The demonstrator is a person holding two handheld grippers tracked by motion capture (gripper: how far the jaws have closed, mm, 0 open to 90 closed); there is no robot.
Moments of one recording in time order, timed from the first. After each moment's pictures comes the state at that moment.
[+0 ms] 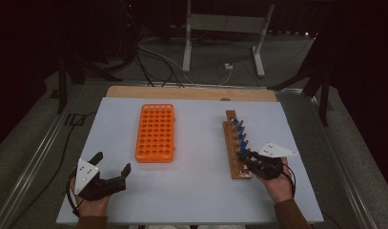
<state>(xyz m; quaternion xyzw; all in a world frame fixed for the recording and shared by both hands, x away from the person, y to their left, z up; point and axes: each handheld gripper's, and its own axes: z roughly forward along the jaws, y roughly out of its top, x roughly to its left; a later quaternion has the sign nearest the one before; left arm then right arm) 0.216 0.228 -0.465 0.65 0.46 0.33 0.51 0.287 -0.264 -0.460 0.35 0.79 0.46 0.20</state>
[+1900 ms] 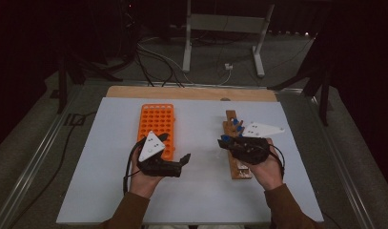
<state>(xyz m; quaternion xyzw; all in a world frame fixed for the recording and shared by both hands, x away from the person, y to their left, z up) 0.274 0.095 -0.421 0.75 0.32 0.21 0.54 0.301 -0.207 -0.388 0.30 0.81 0.49 0.15</state>
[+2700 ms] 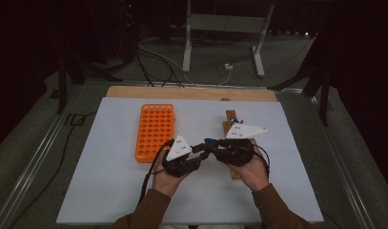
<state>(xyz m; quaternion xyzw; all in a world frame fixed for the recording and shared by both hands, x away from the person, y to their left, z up) 0.283 0.038 -0.434 0.78 0.26 0.15 0.55 0.299 -0.169 -0.389 0.27 0.82 0.50 0.11</state>
